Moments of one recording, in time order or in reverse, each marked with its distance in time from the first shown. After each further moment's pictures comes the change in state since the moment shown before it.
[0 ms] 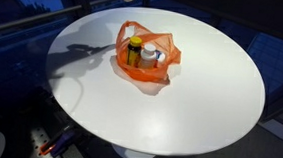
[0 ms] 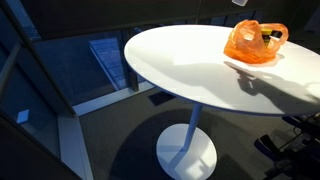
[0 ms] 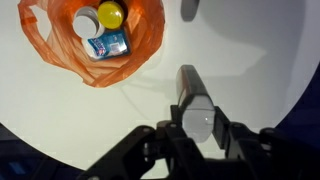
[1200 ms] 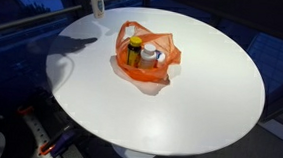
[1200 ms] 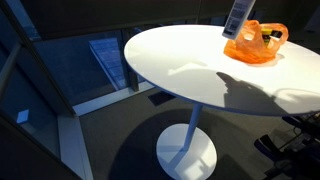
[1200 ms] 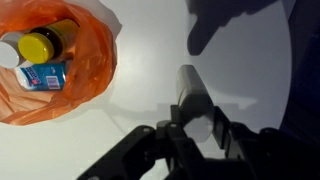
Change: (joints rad) arm 0.099 0.023 0.097 -0.124 0.000 0.004 -0.009
